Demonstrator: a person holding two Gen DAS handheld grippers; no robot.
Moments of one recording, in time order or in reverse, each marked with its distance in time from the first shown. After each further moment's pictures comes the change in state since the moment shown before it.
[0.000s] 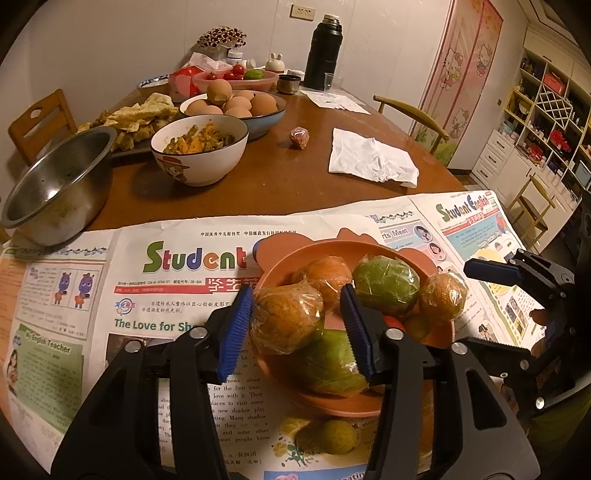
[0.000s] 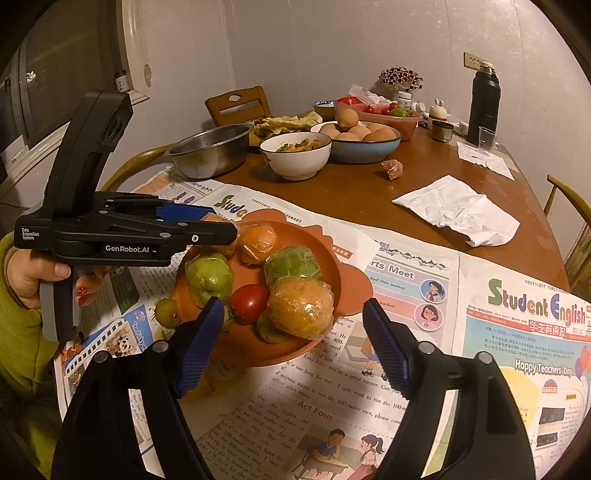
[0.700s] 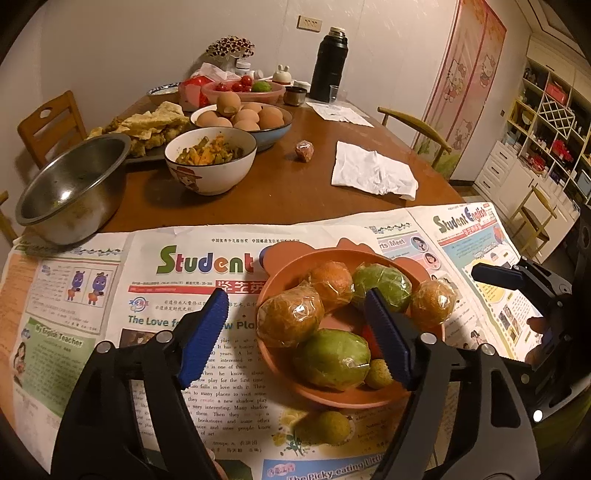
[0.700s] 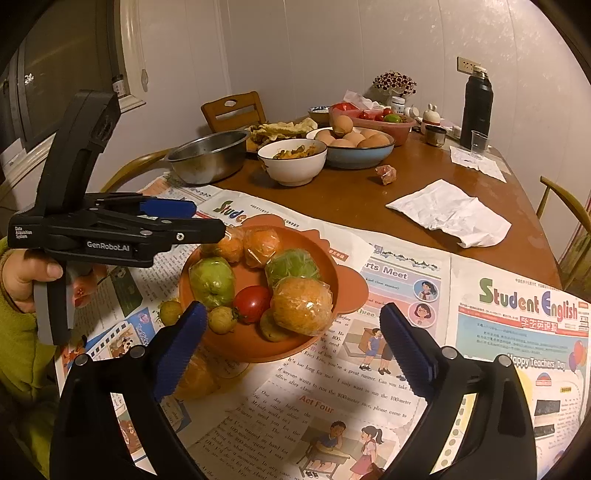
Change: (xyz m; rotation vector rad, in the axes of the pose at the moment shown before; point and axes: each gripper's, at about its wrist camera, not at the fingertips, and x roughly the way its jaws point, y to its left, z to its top) left arm -0.018 0.001 -0.001 -0.024 -0.041 0.013; right arm -0.010 0.004 -0.001 0.006 -0.019 -0.033
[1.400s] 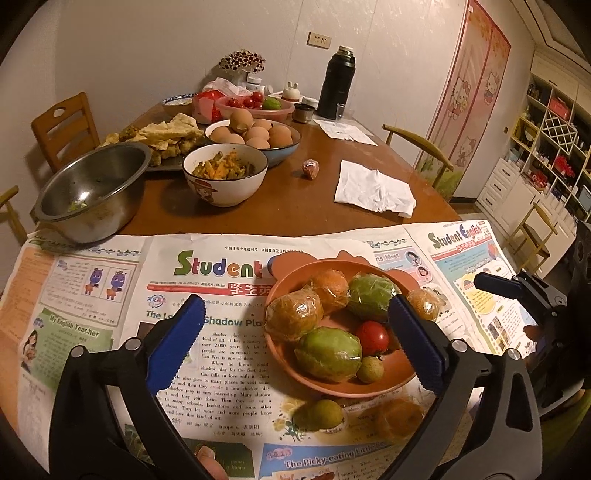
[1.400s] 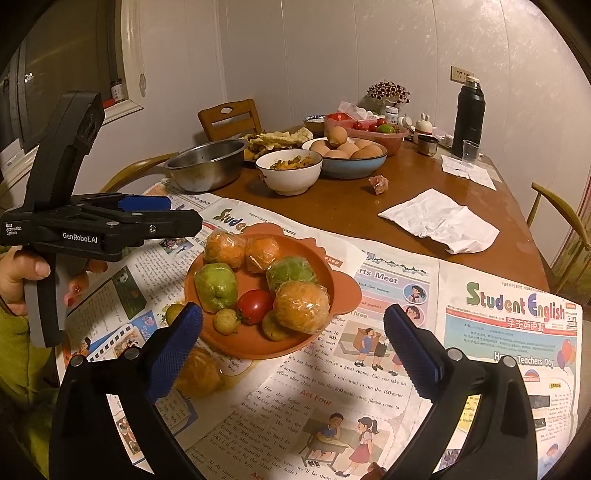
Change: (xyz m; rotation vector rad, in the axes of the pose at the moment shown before) left arm -0.026 0.002 -0.002 -0.035 -0.058 0.011; right arm -0.017 0.004 -0.001 -0.003 -0.032 -0.027
